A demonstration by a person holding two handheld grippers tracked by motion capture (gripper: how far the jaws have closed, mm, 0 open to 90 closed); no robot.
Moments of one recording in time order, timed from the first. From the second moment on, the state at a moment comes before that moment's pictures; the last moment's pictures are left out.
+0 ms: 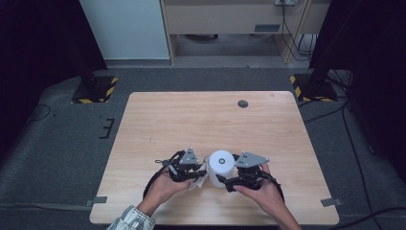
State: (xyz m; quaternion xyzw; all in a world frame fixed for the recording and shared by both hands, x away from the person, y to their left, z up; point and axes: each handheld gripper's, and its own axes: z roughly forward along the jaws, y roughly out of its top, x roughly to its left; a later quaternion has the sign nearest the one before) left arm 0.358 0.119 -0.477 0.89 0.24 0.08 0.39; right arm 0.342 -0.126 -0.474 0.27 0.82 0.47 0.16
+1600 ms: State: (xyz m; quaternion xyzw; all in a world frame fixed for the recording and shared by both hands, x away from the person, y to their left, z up) left arm 0.401 0.187 -0.472 0.84 0.35 0.17 0.38; right arm 0.347 -0.211 -0.484 0.37 0.81 0.43 0.16
